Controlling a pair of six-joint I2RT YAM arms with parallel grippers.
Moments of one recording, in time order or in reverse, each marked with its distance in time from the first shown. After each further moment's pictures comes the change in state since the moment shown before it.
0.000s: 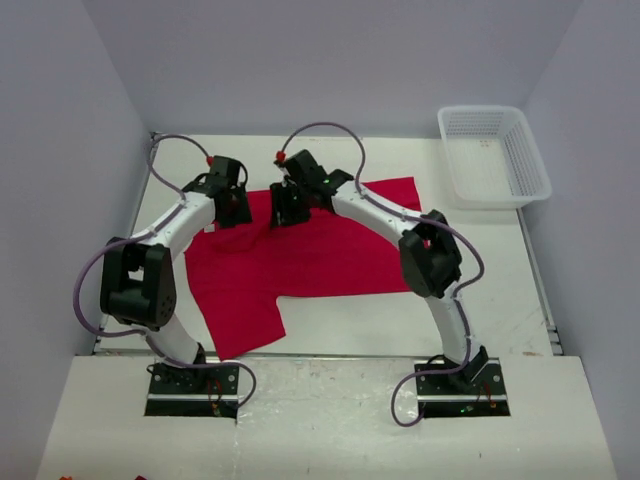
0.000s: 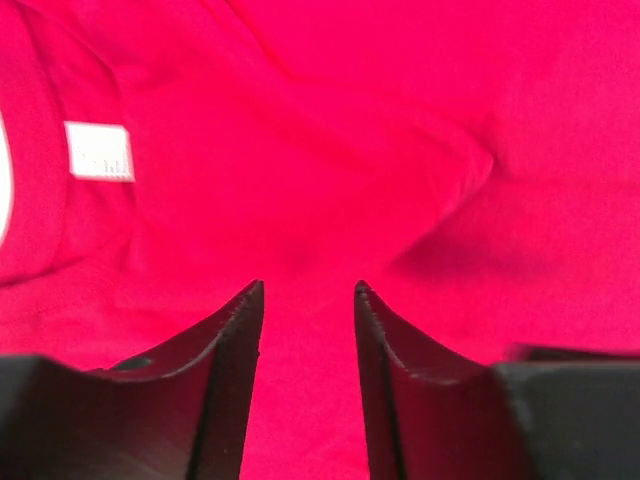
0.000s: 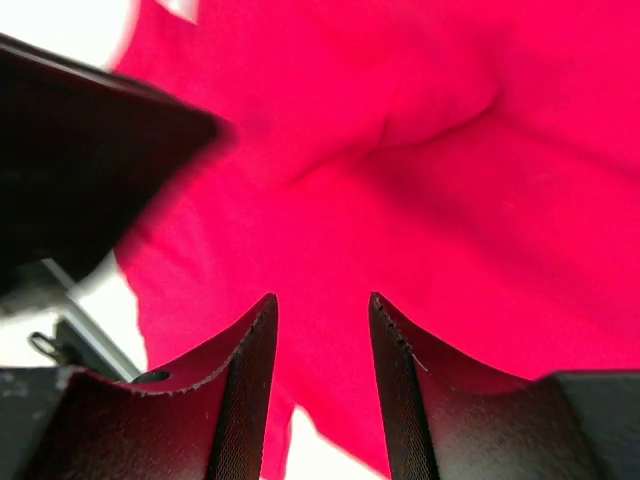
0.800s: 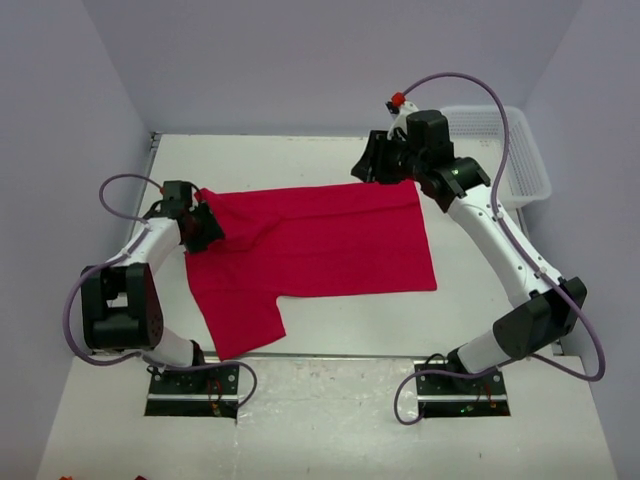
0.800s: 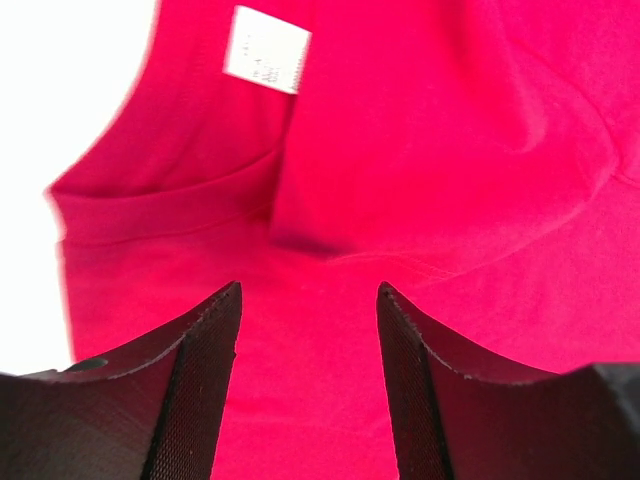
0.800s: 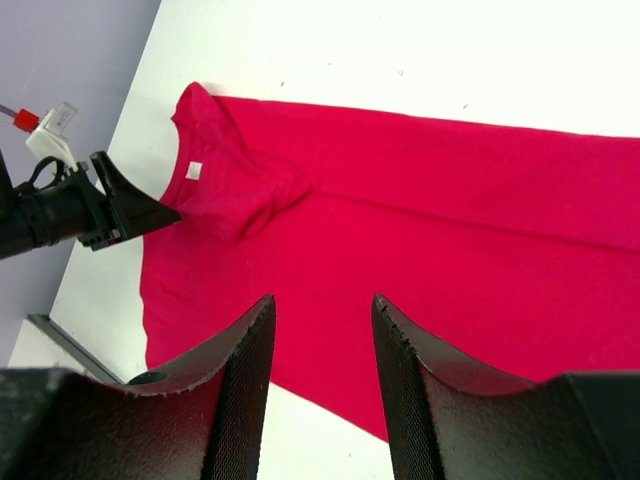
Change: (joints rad) left arm 0.252 -0.185 -0.296 0.090 0.151 -0.061; right arm -0.323 -0.760 -0.351 -0.018 0.076 -0.117
